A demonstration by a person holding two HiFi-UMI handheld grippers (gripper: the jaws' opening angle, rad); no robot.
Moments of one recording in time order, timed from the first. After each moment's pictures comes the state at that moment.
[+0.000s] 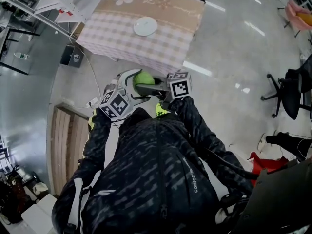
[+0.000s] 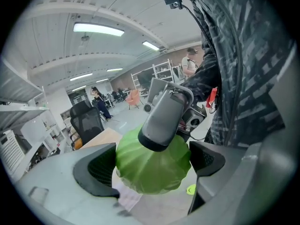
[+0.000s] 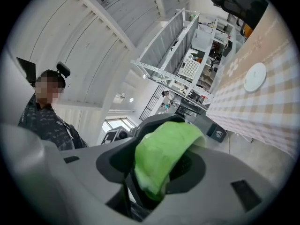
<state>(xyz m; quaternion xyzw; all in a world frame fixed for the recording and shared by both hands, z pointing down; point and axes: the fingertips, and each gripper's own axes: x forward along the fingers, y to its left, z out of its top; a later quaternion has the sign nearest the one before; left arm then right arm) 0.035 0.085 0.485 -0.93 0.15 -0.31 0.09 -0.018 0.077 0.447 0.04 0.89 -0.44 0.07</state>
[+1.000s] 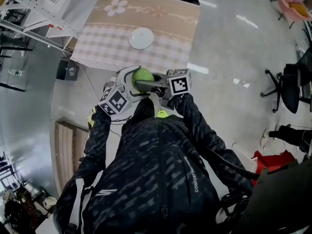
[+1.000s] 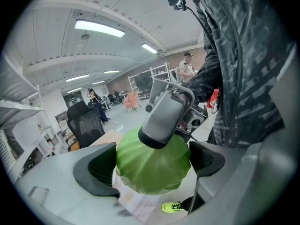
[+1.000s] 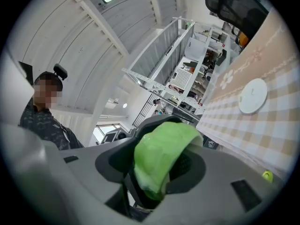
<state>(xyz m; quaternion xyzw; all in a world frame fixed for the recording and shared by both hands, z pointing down) 0.025 -0.019 0.488 -0.94 0.11 -0.29 0.09 -0.026 -0.032 0.453 -0.02 0.89 -0.45 0.08</state>
